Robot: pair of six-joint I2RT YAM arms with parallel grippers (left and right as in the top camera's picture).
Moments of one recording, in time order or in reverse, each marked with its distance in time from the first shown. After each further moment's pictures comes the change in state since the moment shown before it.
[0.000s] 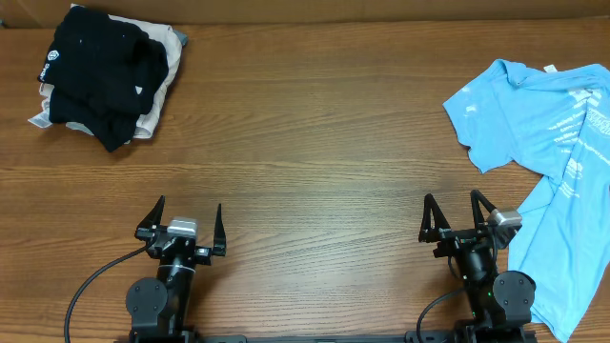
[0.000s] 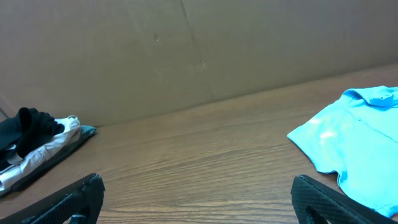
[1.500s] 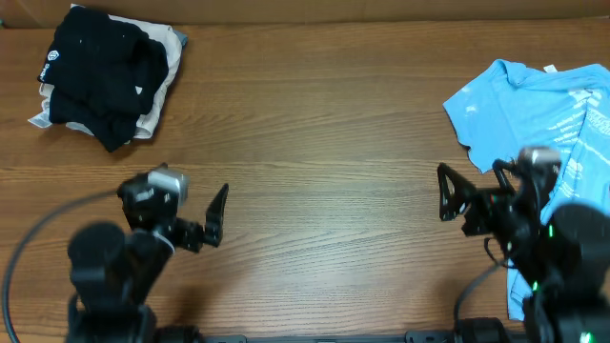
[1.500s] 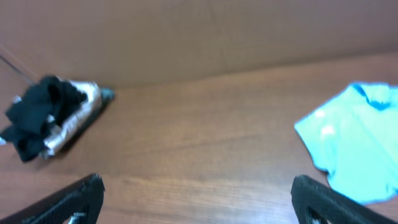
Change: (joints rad) left arm 0.000 0.570 0.782 -0.494 0.219 -0.034; right arm 0.000 0.659 0.939 -0.695 -0.087 -0.095
